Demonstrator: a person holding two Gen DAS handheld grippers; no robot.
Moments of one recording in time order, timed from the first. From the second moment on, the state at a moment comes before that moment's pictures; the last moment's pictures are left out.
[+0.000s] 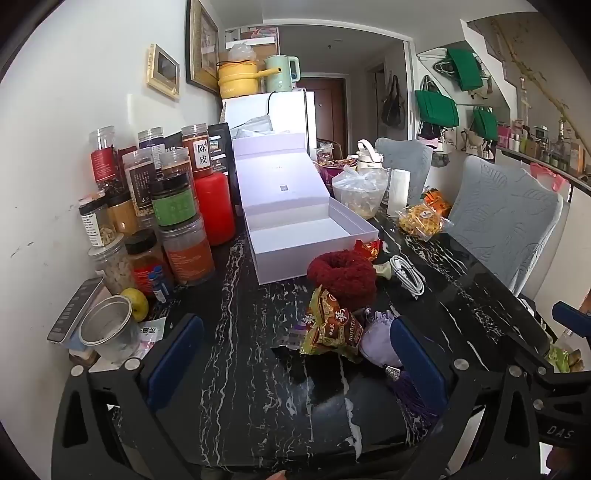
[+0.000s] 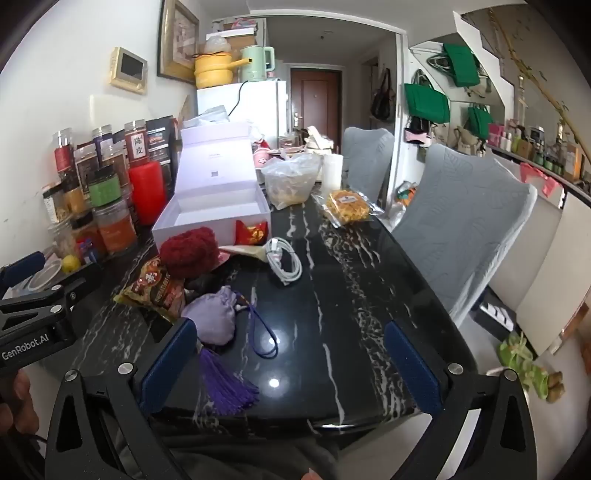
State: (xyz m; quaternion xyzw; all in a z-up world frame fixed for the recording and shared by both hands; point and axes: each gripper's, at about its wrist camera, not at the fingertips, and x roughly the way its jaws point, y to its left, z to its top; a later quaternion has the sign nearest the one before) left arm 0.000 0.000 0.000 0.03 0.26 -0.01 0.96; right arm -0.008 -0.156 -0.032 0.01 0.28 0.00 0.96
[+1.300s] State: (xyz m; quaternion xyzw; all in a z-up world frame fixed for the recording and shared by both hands) left arm -0.001 0.013 -0.001 0.01 0.27 -0.01 0.96; right arm -0.008 -0.150 -0.036 0.00 0.28 0.00 0.96
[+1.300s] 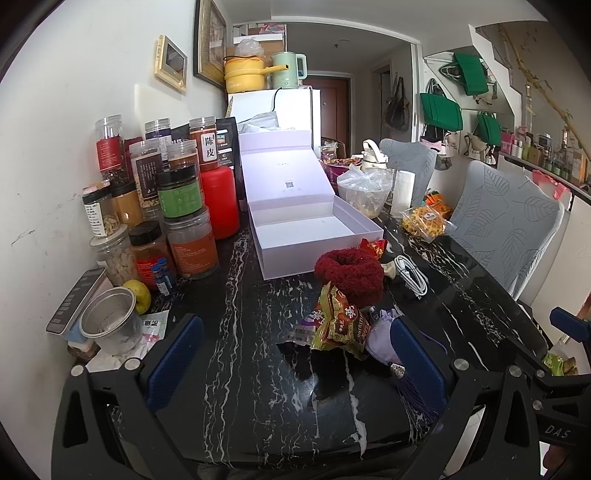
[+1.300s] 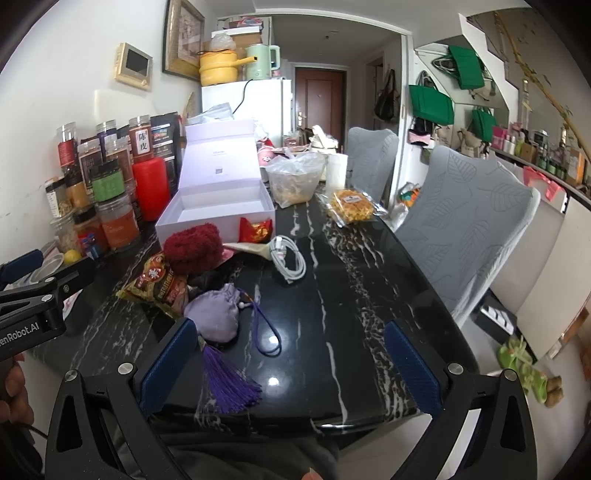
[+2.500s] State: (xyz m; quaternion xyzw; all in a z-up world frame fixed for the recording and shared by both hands) left arm 0.002 0.010 -0.003 0.01 0.28 -0.01 0.96; right arm -0.007 -0.148 -0.038 0.00 0.28 0.01 0.96
